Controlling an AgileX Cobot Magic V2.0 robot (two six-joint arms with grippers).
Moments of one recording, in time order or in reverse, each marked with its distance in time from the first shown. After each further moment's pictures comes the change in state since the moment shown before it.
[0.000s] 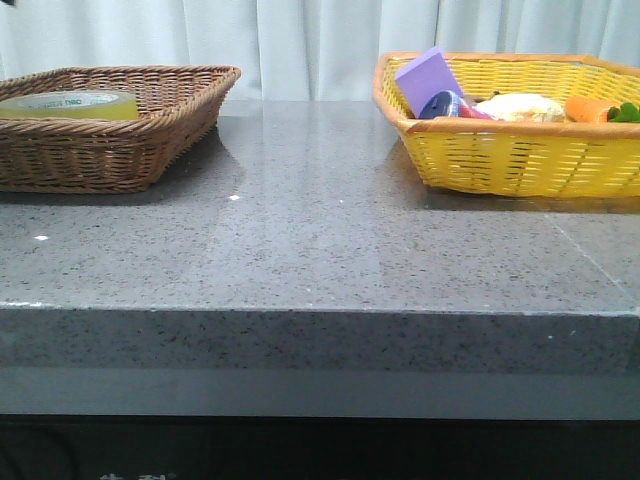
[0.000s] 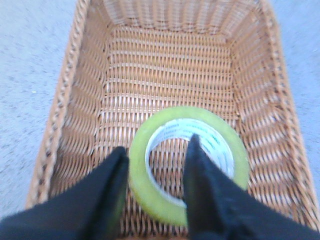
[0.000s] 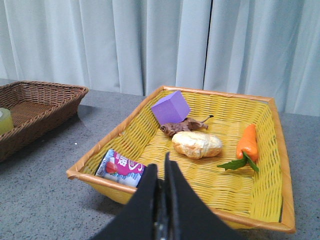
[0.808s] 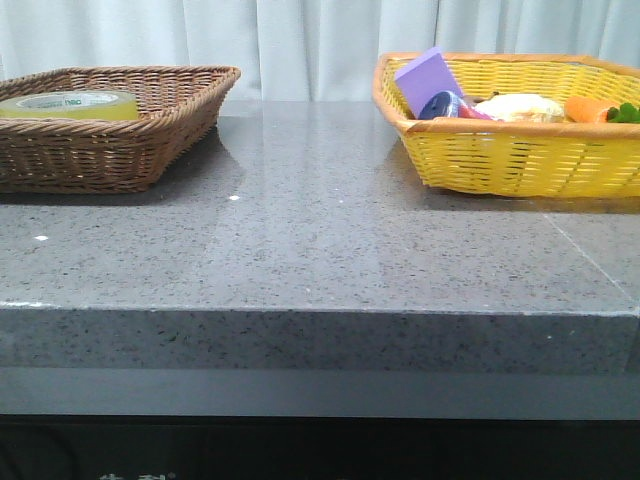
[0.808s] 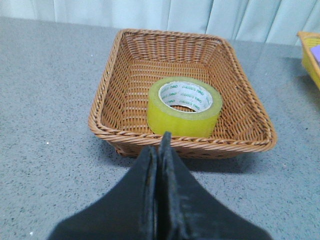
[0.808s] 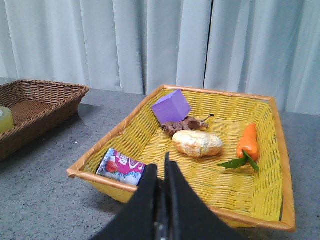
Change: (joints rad) left arm 0.000 -0.975 0.763 0.045 -0.209 0.000; right arm 0.000 0.000 0.000 0.000 0.004 0.000
